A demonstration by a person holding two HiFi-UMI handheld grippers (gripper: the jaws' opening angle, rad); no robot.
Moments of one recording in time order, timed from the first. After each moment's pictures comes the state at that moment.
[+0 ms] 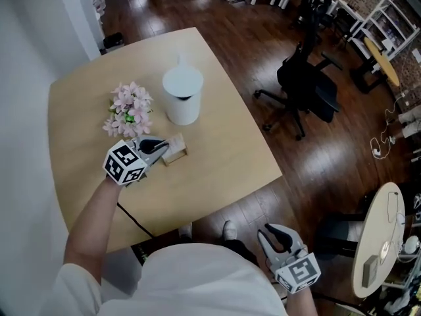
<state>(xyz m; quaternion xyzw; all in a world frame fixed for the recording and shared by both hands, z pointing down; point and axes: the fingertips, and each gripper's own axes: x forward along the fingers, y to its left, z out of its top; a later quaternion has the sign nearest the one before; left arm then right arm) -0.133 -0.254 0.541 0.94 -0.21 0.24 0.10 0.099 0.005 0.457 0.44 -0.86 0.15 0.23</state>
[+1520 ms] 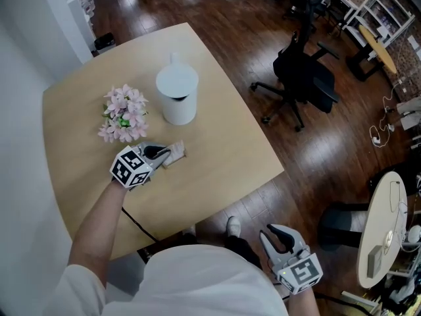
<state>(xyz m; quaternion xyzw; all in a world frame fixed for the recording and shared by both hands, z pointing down) -0.126 -0.255 0.596 0.93 -0.18 0.28 0.13 0.095 0.006 0.459 0.46 -0.84 0.17 0.24</state>
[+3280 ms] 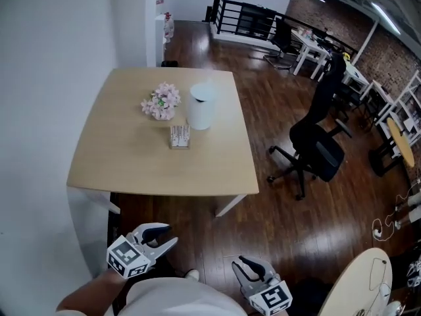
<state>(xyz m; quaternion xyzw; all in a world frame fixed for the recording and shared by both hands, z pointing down) 0.032 0.162 0.481 0.90 -0.40 0.11 0.16 0.216 0.191 0.469 0.25 -0.94 0.06 0.21</state>
